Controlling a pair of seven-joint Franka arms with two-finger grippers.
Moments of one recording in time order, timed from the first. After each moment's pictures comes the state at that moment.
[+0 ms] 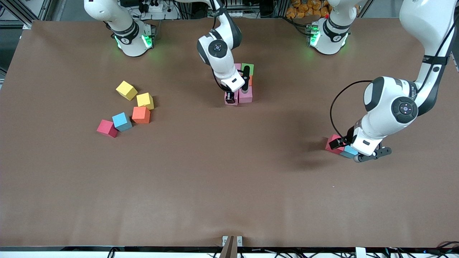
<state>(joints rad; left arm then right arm) 0.30 0.37 -0.47 -1.96 0.16 2.29 -0.67 1.56 0.61 -0.56 -1.99 0.69 2.57 -0.93</state>
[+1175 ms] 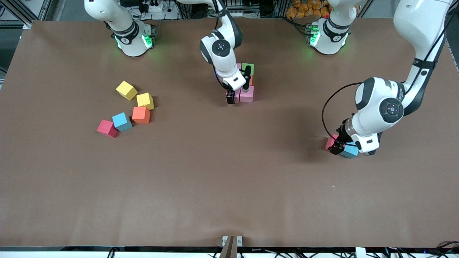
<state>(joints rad) 0.30 0.40 -0.47 -2.04 0.16 2.36 -1.32 1.57 0.65 -0.53 -2.00 0.70 2.61 -0.87</state>
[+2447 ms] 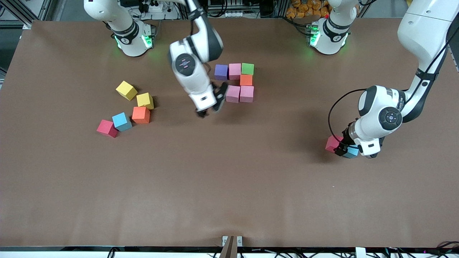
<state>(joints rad) 0.36 0.49 -0.46 -2.04 0.30 2.40 -1.32 1.50 0.51 -0.91 -1.98 0.64 2.21 -0.89</state>
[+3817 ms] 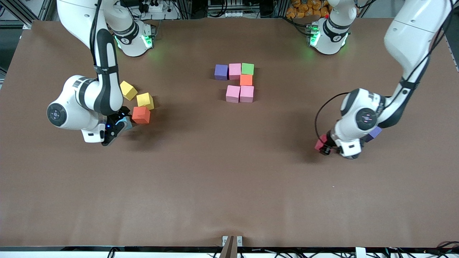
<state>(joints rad) 0.23 0.54 -0.48 -2.01 0.37 2.45 -1.57 0.97 0.51 -0.98 -2.17 0.63 2.05 -1.14</state>
